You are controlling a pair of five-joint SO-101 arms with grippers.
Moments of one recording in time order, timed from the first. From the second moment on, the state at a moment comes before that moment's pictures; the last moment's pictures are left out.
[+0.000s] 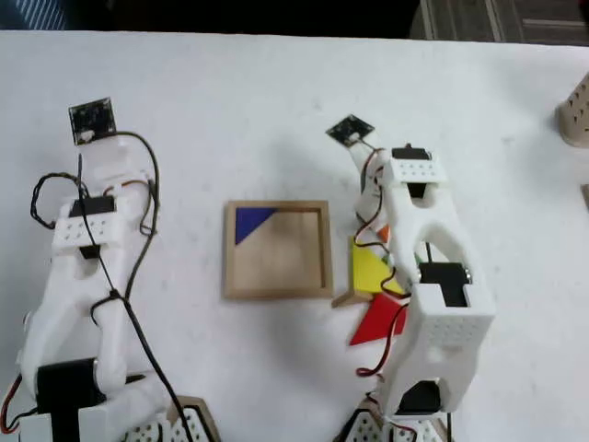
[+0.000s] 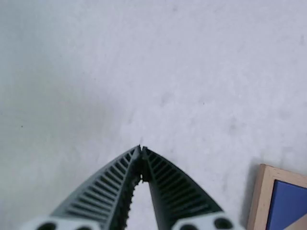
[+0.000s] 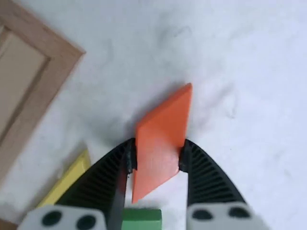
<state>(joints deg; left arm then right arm) -14.8 -13.4 41.4 37.9 8.8 -3.8 23.4 6.0 59.8 40.9</state>
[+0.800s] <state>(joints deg) -14.8 -13.4 41.9 36.2 8.8 -17.0 23.1 -4.7 82.8 23.2</state>
